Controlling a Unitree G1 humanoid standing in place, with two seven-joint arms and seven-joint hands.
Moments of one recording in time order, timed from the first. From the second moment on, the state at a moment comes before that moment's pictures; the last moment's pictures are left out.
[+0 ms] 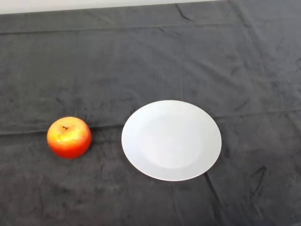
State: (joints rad) left arm -0.29 0.60 0.49 1.13 -0.27 -0.61 0.17; right arm -0.76 -0.49 -0.04 1.17 -0.22 0.46 -0.54
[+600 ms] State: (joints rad) left arm -0.39 0.61 0.41 1.13 -0.23 -0.62 0.00; right arm -0.76 -0.49 -0.04 1.17 -0.22 0.46 -0.54
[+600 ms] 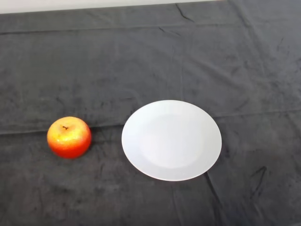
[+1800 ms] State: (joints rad) left arm -0.13 0.54 0.08 0.19 -0.09 -0.13 -0.16; right arm -0.76 -0.49 -0.04 1.16 -0.22 0.46 -0.54
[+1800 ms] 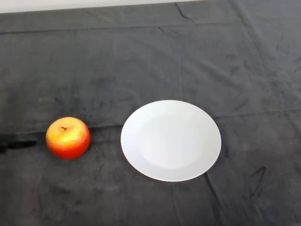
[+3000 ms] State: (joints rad) left arm -0.23 0.46 0.01 0.36 0.11 -0.10 -0.04; right arm -0.76 -0.49 -0.04 1.15 -0.22 0.47 -0.54
